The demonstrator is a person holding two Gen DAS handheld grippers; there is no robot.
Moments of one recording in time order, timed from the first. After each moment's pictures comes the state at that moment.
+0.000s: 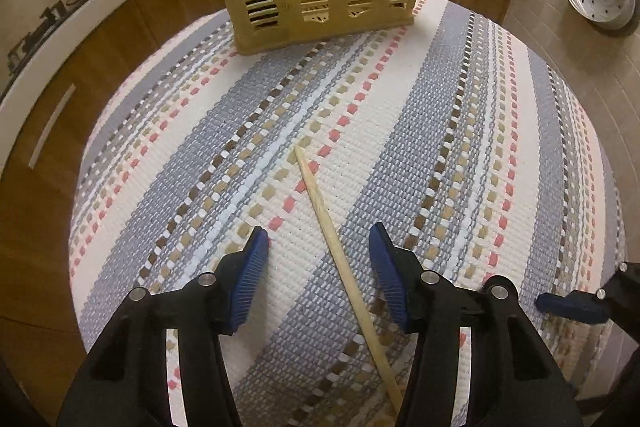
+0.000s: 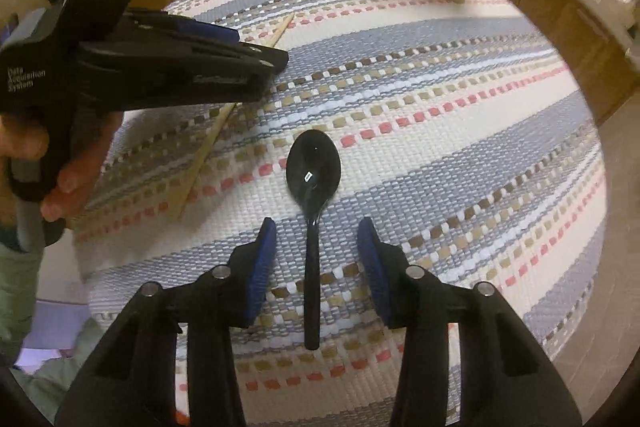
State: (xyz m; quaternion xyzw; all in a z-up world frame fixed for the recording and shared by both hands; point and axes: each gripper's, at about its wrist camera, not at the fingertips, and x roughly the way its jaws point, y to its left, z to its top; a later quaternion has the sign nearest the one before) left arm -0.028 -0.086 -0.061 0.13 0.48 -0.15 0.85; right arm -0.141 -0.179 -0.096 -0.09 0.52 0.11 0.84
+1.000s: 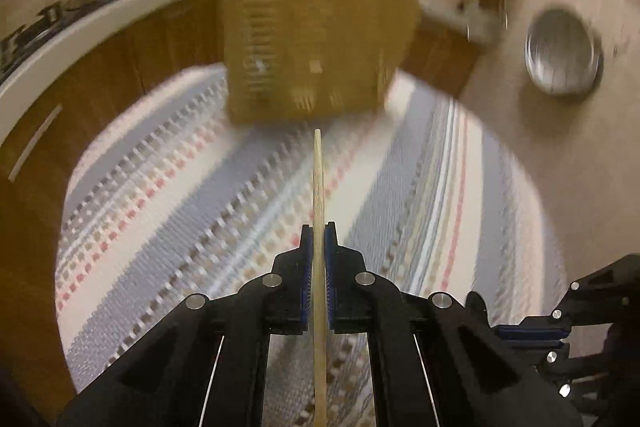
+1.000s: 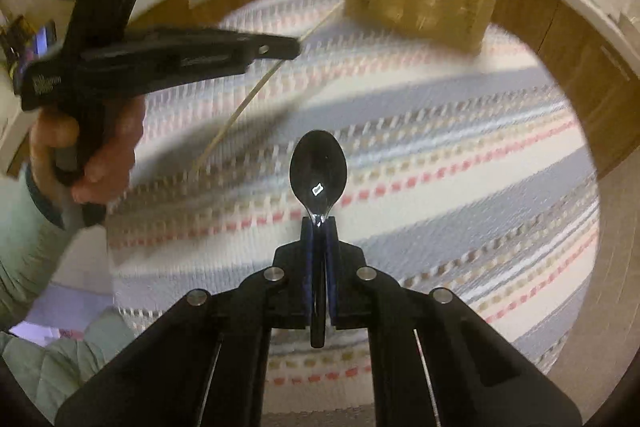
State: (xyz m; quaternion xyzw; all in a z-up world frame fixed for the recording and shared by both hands) left arm -0.021 -0.059 -0.002 0.01 0.40 -0.23 0.89; right arm -0.106 -0.196 -0.046 -0.08 0.48 0.20 0.85
